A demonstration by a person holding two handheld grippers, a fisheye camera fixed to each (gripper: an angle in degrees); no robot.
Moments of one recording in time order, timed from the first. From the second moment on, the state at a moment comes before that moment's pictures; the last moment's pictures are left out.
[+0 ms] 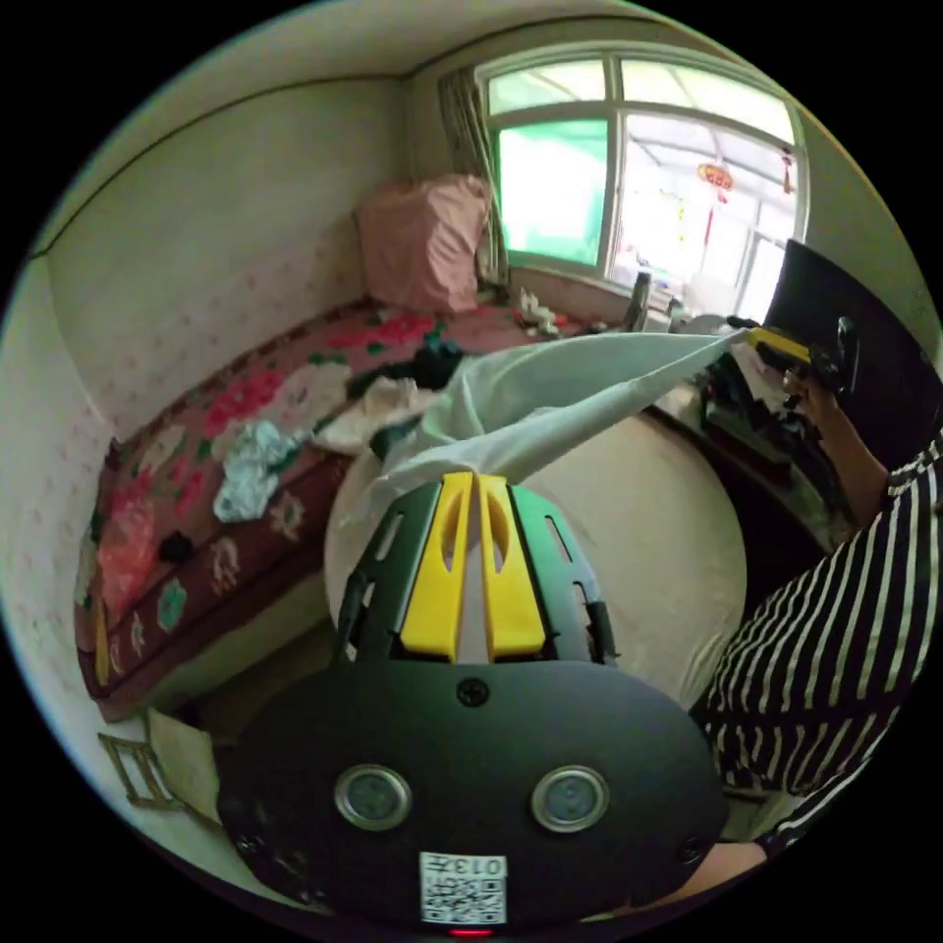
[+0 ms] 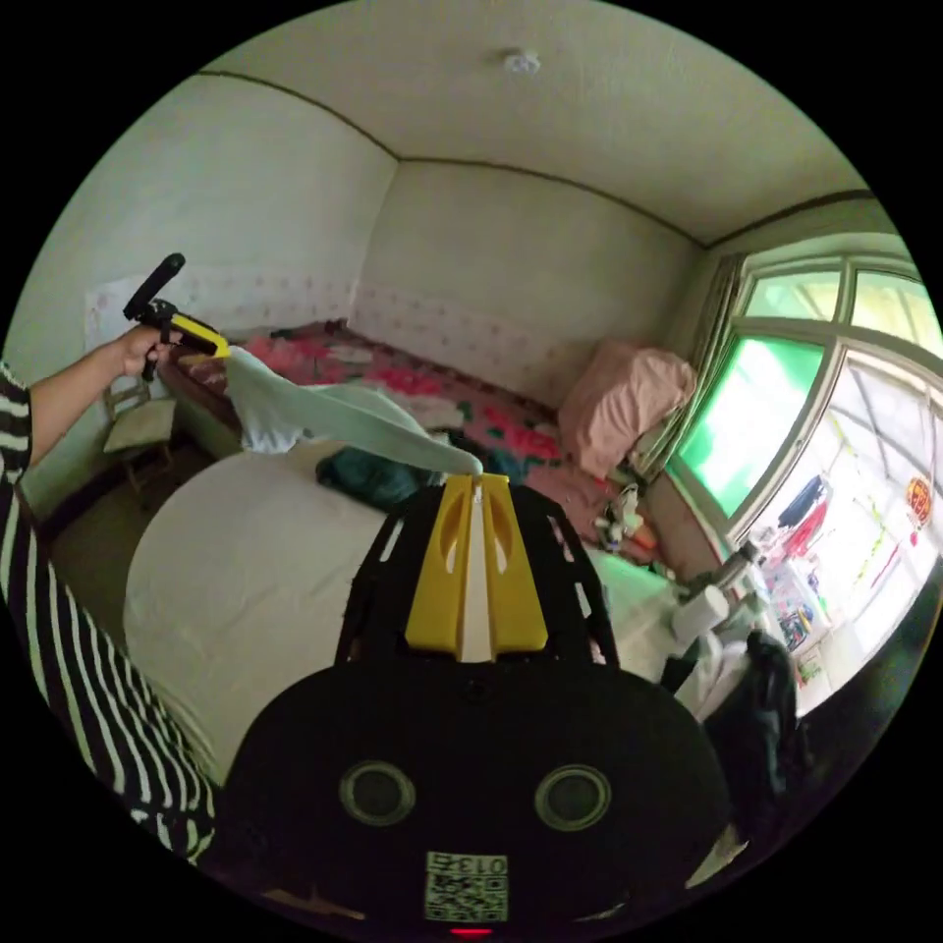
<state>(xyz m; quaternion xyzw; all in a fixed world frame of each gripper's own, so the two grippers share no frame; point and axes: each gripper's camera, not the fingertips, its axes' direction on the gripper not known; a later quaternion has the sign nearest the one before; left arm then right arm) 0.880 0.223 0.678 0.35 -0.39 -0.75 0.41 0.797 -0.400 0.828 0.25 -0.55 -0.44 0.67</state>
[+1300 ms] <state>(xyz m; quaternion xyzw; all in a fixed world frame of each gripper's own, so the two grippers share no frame) 0.787 0.132 0.717 0.26 -0.28 -0.74 0.55 0.671 -0.311 0.929 0.12 -0.46 -0.63 0.61</state>
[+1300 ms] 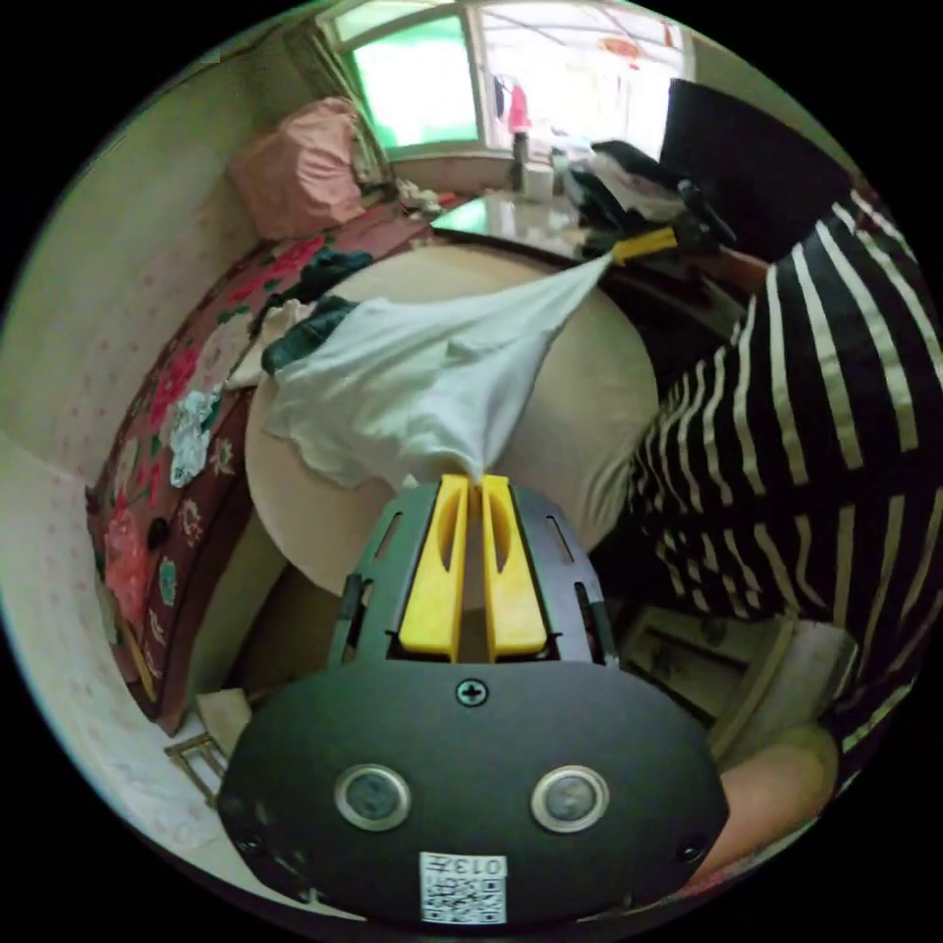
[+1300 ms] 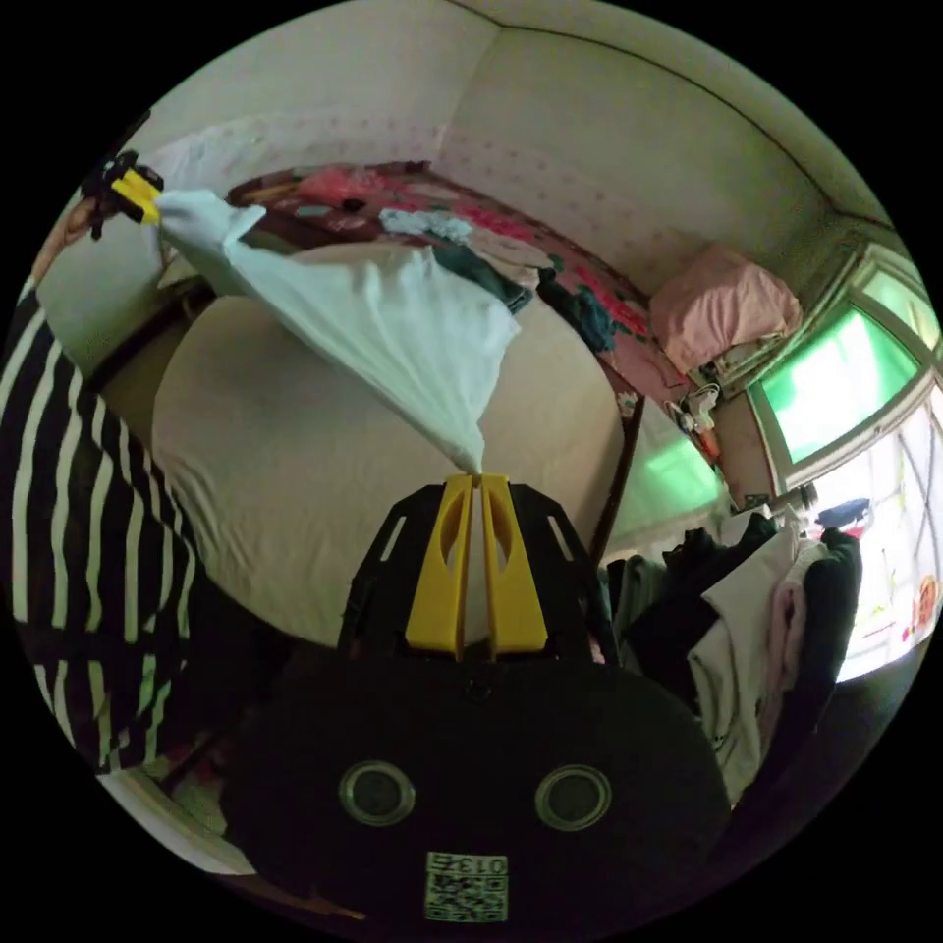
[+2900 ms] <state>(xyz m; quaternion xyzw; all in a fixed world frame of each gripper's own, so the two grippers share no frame) 0.614 0.434 0.933 0.38 -0.02 -0.84 0.39 0.123 -0.369 0.936 0.00 -0.44 -0.71 0.55</state>
